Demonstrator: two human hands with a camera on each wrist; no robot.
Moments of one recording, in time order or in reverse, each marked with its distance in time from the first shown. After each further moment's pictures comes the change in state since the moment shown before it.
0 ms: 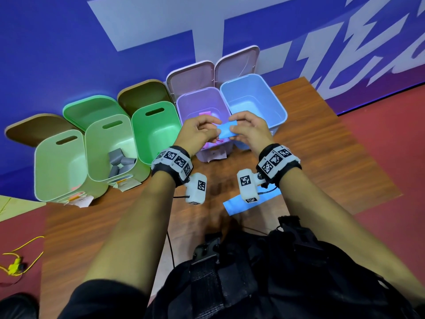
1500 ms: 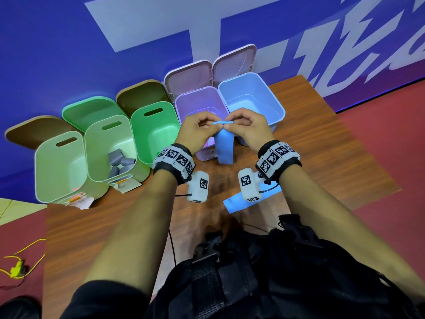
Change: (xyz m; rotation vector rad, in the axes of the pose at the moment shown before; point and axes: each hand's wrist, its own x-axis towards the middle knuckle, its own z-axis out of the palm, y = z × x) left_hand 0.000 0.002 0.004 0.099 0.021 0.137; right_hand 0.000 0.000 -0.004 -0.212 0.031 -0.165
